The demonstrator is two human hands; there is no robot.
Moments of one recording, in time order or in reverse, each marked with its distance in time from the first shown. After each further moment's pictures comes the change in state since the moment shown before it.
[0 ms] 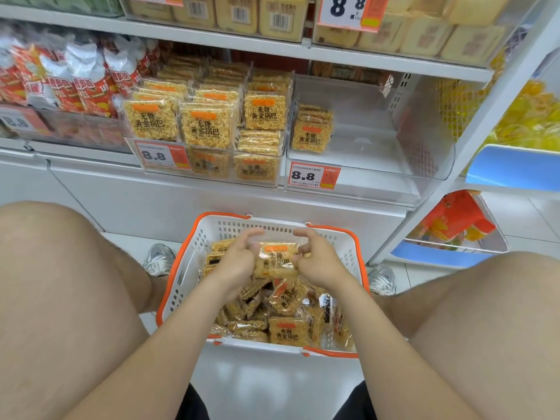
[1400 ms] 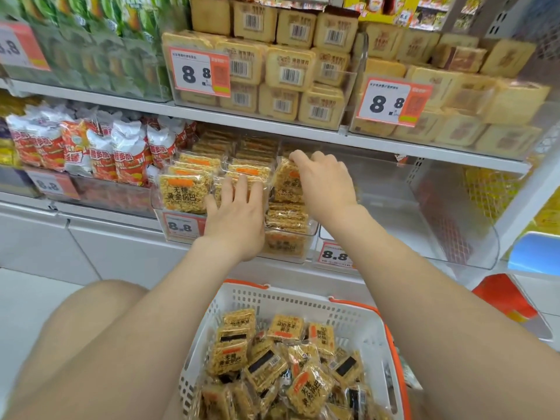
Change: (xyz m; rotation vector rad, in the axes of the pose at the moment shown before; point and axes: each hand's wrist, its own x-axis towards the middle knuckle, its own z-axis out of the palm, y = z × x) left_hand 0.047 0.192 -0.076 1.402 0.472 0.528; right_hand 0.121 -0.230 -0.060 -1.026 0.627 -0.637
